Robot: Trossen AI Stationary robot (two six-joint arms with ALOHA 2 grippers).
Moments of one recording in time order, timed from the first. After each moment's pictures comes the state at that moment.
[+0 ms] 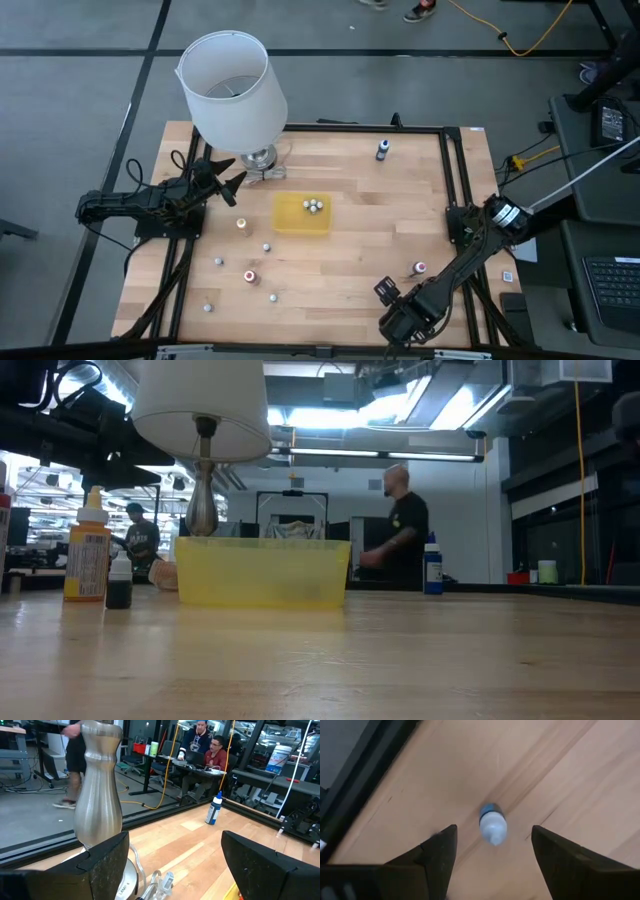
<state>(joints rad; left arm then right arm) 0.04 0.00 0.07 -0.13 -0.71 -0.27 0.82 1.91 1.30 -0.83 0.00 0.13</state>
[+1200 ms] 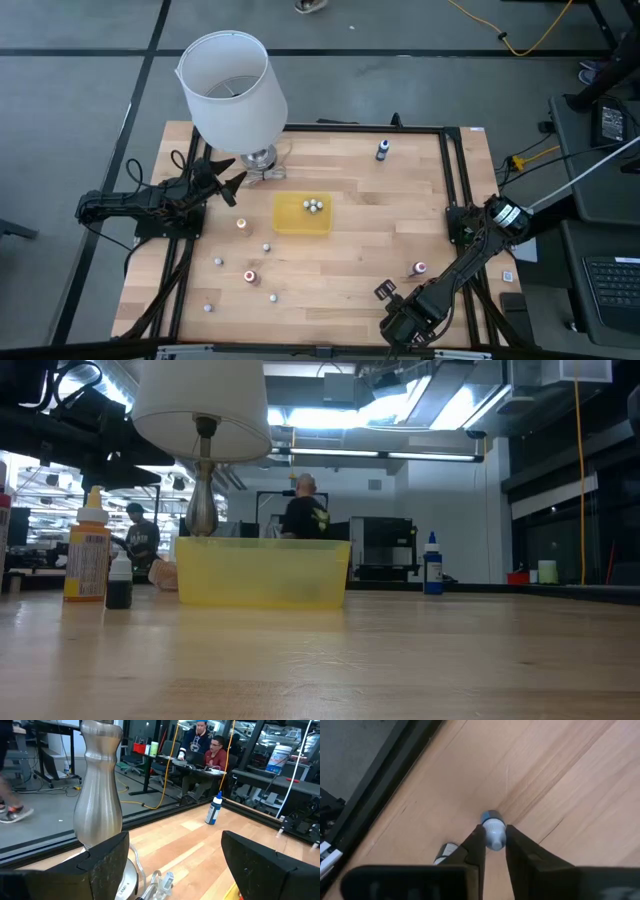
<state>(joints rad) 0.04 0.00 0.07 -0.13 -0.71 -0.27 0.83 1.90 1.31 -0.80 -0.01 0.15</state>
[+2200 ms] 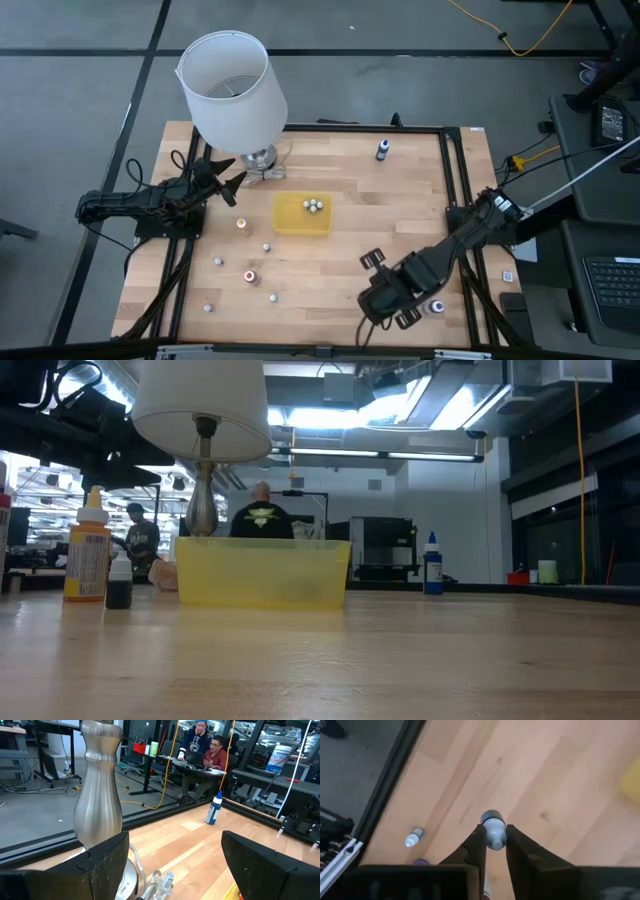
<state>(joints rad) 0.04 0.00 0.07 -0.13 -0.71 -0.27 0.62 1.90 1.87 -1.36 0.04 0.10</state>
